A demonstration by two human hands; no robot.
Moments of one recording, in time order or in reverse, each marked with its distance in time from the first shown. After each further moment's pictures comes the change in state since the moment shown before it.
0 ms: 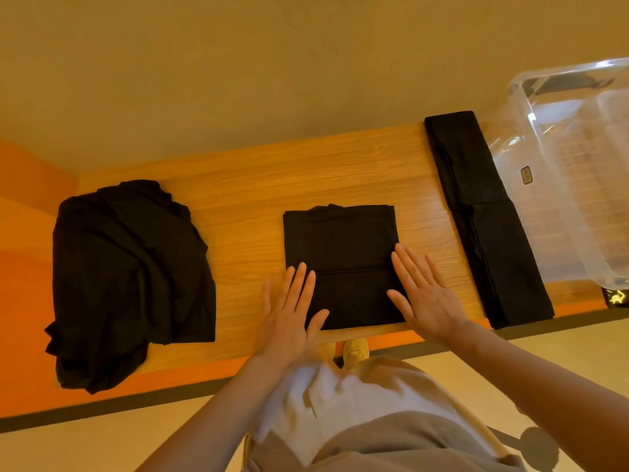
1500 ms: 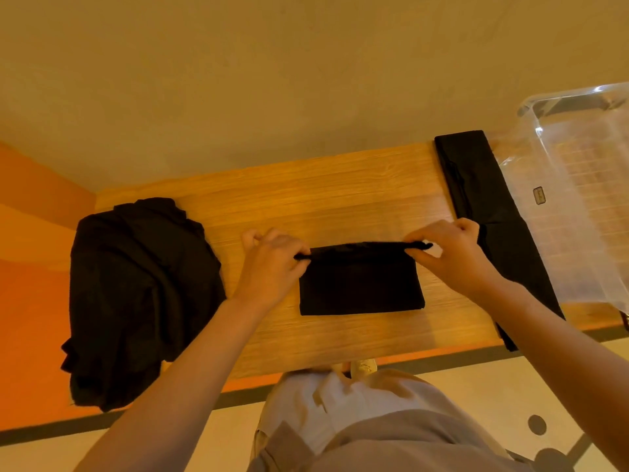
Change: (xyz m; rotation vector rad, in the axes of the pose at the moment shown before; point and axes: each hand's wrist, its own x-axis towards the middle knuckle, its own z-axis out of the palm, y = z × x) left_hand 0.075 -0.051 -0.108 -0.275 0.347 0.124; right_hand 0.058 0.006 -0.103 0.449 0.259 -0.039
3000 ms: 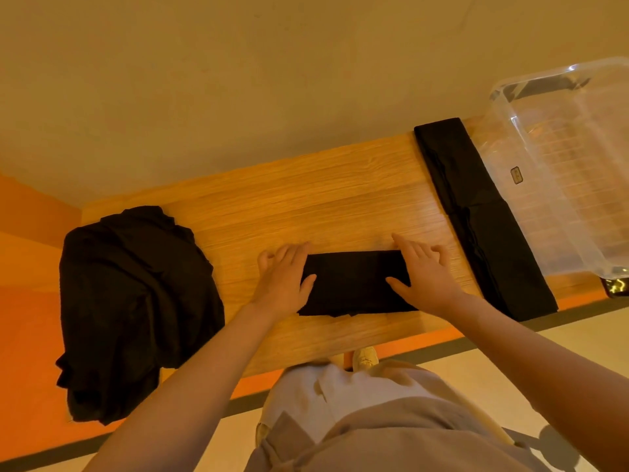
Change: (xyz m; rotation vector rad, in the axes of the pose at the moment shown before) left_hand -0.017 -0.002 0.054 0.123 -0.344 -0.033; right_hand -0.039 0.014 0.062 -0.254 -0.191 0.214
